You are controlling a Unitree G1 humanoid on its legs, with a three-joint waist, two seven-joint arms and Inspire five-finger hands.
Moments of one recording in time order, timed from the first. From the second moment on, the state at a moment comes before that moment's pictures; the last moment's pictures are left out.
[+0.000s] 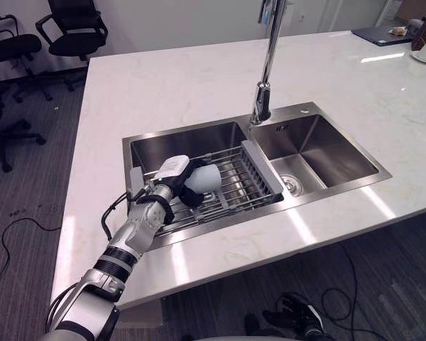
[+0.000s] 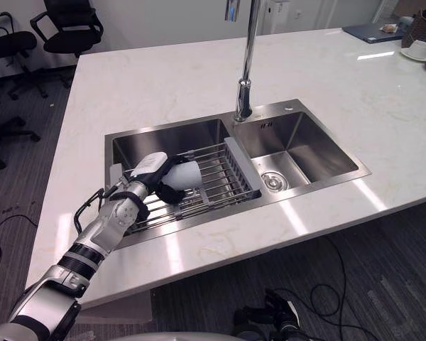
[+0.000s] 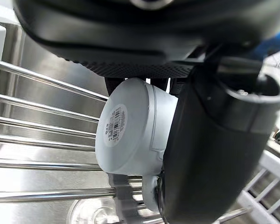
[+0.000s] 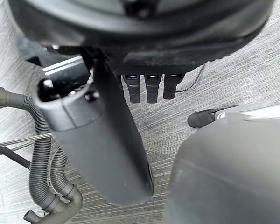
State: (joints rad) left arm -0.44 0.41 -0.34 0.33 0.53 -0.01 -0.03; right arm 0.17 -0.13 -0.05 0.95 0.12 -0.11 0.03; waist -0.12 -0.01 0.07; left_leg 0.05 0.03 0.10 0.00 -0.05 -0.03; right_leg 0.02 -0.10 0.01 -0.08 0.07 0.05
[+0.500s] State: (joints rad) left arm -0.25 0.24 -0.30 -0.20 0.26 -0.11 0.09; right arm 0.18 -0.13 -0.08 0.96 0.12 -0.11 0.02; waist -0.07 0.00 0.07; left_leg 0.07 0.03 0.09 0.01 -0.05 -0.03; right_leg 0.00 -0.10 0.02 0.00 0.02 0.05
